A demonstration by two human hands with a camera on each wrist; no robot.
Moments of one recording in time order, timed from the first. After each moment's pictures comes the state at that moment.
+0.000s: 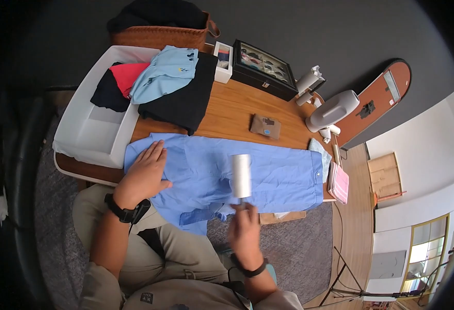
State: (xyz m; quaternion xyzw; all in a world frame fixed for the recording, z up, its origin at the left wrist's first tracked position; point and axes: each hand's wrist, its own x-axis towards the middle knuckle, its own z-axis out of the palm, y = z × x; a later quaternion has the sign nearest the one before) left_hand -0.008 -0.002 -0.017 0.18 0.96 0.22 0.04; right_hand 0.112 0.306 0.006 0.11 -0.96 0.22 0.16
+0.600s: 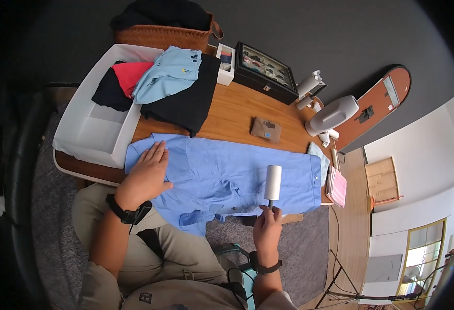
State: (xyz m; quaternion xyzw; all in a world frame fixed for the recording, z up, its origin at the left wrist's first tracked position) left_hand -0.008 0.001 -0.025 0.17 0.96 0.21 0.03; right_hand 0.105 0.368 -0.002 -0.02 -0.97 0.16 0.19
